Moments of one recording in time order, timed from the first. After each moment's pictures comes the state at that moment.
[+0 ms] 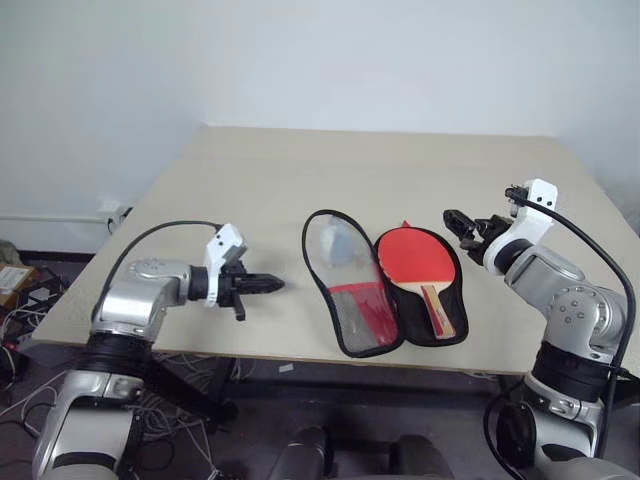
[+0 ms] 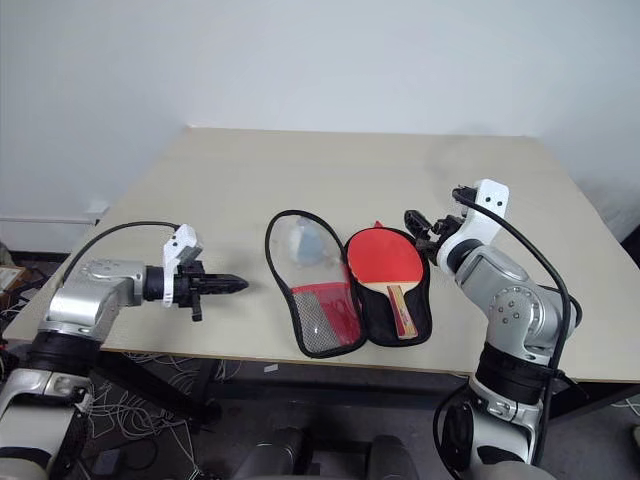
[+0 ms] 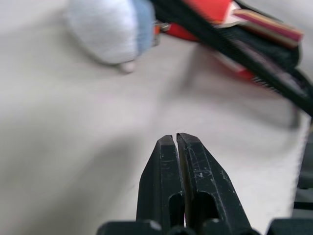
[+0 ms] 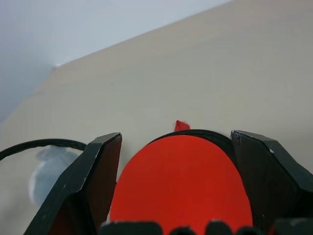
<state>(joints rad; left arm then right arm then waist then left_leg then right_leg) -0.54 0.73 -0.10 0.33 -0.31 0.54 -1.22 -0.54 -0.18 -0.42 -0.28 0.54 1.14 0.05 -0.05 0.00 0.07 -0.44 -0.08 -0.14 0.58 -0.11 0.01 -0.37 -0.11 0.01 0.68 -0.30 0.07</state>
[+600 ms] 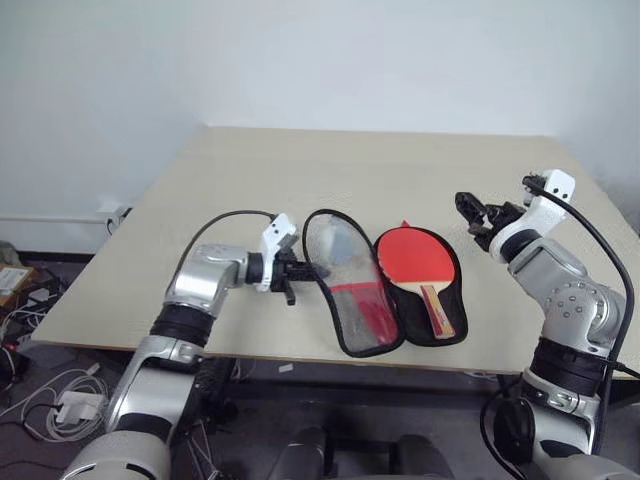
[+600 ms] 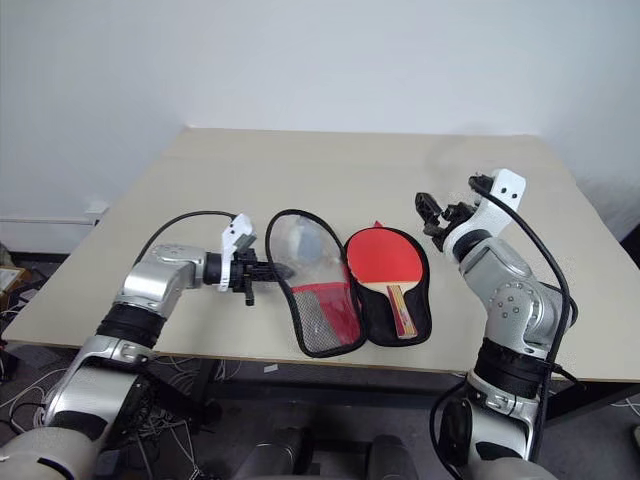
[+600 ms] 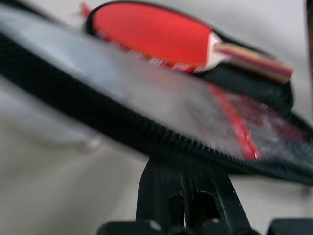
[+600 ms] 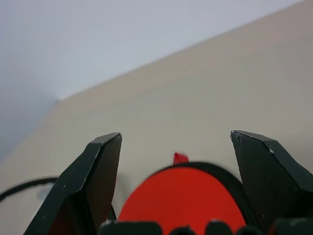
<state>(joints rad) -0.73 0.43 -0.18 0.51 -0.24 0.49 -1.21 -0.57 -0.16 -0.48 -0.20 0.57 0.94 0.04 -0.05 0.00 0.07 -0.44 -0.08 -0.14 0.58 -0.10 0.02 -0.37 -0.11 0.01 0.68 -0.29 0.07</state>
